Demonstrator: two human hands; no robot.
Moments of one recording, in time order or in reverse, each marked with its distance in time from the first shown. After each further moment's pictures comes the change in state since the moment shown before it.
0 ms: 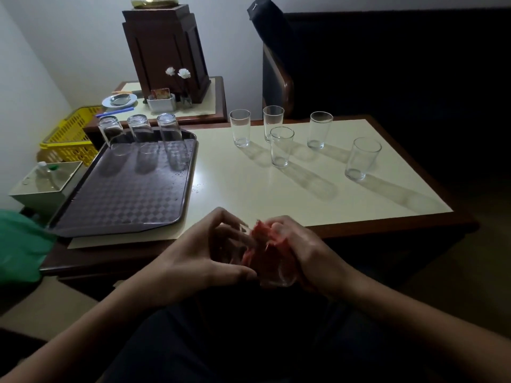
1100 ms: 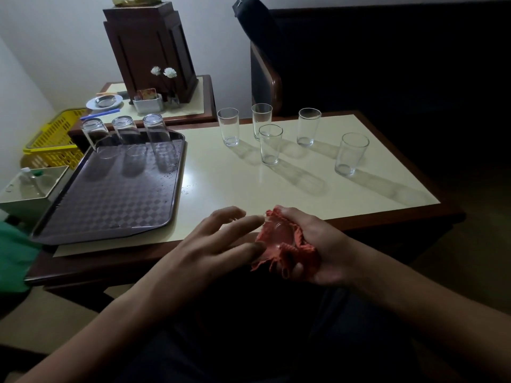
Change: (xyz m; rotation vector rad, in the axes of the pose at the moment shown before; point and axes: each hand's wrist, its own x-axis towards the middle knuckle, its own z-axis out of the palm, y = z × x) left_hand 0.010 -0.010 0.008 1.089 0.110 0.800; right_hand -0.001 -0.039 -0.014 0.499 -0.053 0.582
